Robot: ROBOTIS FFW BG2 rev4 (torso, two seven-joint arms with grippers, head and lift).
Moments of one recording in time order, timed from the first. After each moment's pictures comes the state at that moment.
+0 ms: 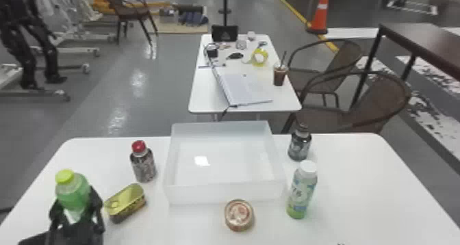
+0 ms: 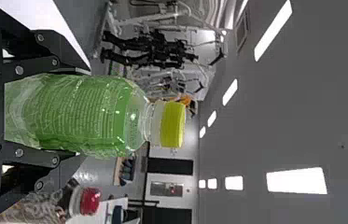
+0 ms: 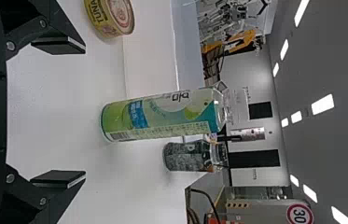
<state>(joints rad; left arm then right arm) 0.31 0.04 0.07 -1.62 0.06 -0.43 0.31 0.46 -0.12 0.11 -1.67 -0.17 -0.18 0.11</state>
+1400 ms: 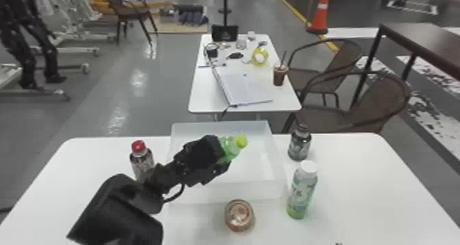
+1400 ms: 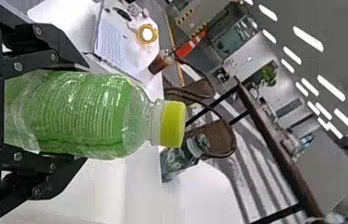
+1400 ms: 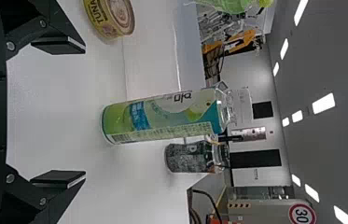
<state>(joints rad) -0.20 0.10 -0.25 -1.55 -0.65 0.10 -0.60 0.45 -0.11 0.11 -1.65 -0.18 -0.18 0.12</state>
